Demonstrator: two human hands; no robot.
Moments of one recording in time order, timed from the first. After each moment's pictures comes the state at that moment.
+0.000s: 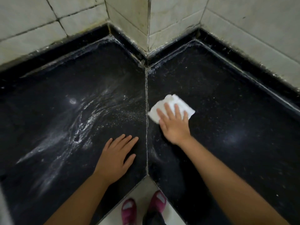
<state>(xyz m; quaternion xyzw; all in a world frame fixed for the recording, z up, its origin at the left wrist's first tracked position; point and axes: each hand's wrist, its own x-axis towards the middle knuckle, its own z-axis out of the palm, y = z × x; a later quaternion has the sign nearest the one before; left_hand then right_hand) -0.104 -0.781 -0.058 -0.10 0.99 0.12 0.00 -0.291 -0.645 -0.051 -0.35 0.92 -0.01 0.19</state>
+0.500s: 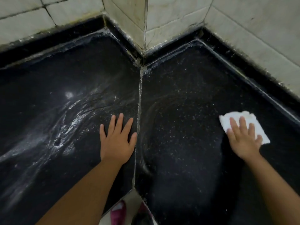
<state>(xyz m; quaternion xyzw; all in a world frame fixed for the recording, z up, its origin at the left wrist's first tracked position) -0.186 -0.763 -0.062 -0.30 0.94 0.13 0.08 -0.383 -0.486 -0.039 -0.07 0.98 -0.02 0.19</state>
